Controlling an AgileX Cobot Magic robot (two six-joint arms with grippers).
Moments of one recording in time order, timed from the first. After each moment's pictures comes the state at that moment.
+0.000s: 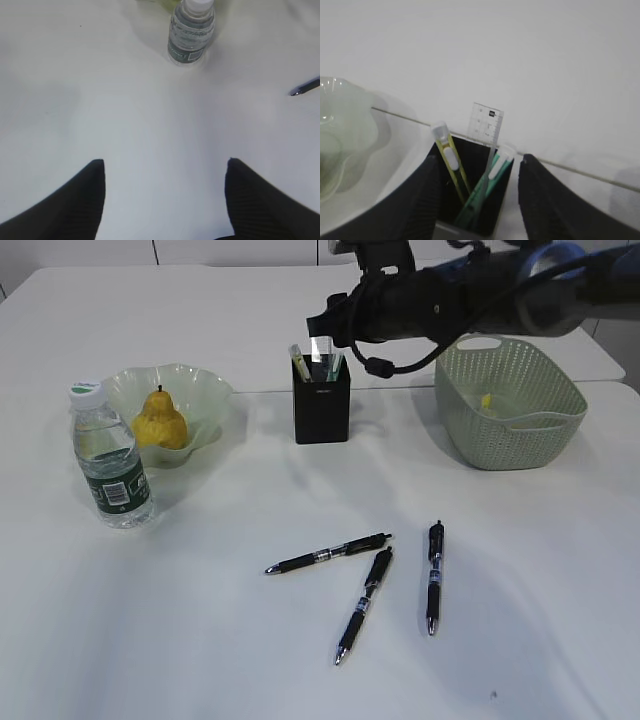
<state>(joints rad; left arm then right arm) -0.18 1.13 -1.28 0.06 1.26 -0.16 0.34 2.19 -1.77 -0.11 0.10 0.10</state>
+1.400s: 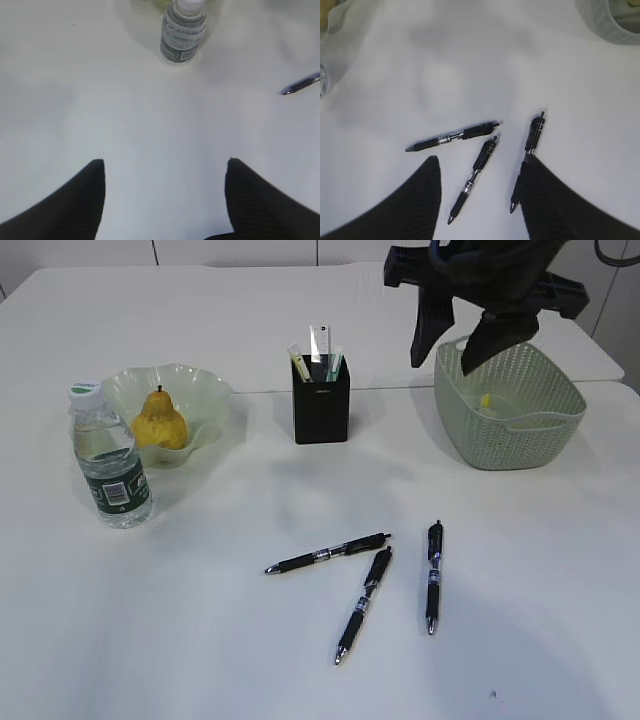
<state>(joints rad) -0.18 1.13 -1.28 0.04 1.26 -0.16 0.34 1.80 -1.77 0.08 1.24 0.37</state>
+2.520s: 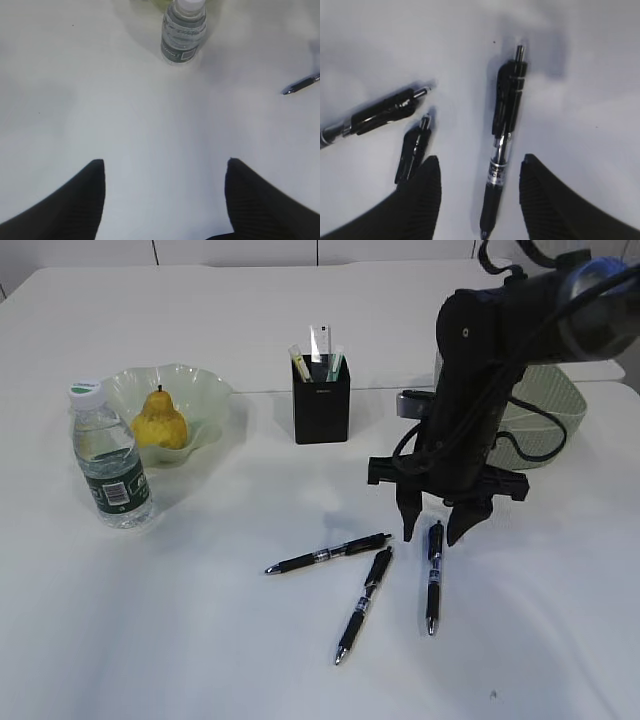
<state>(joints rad) -0.18 1.13 -1.28 0.04 1.26 -0.16 0.34 2.07 -1.50 0.09 1.06 0.46</state>
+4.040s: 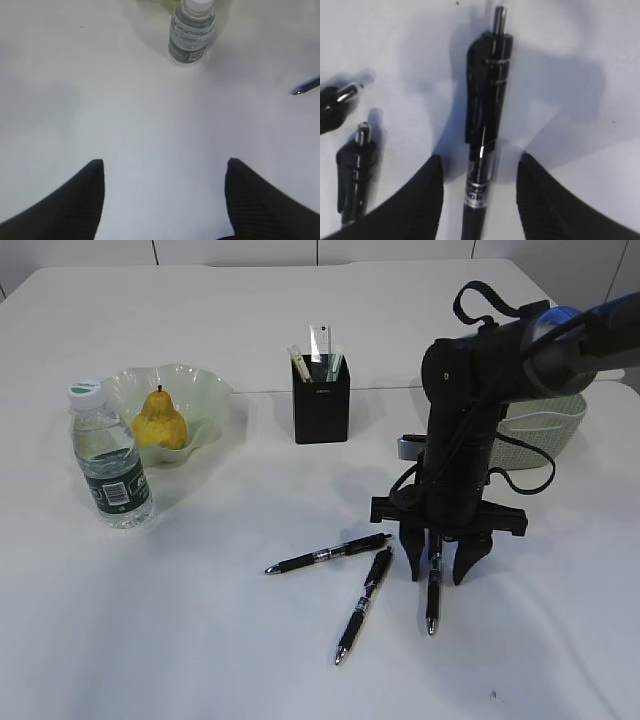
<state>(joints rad) -0.18 1.13 -1.28 0.07 1.26 -0.16 0.34 2.18 -1.50 0.09 1.10 0.50</state>
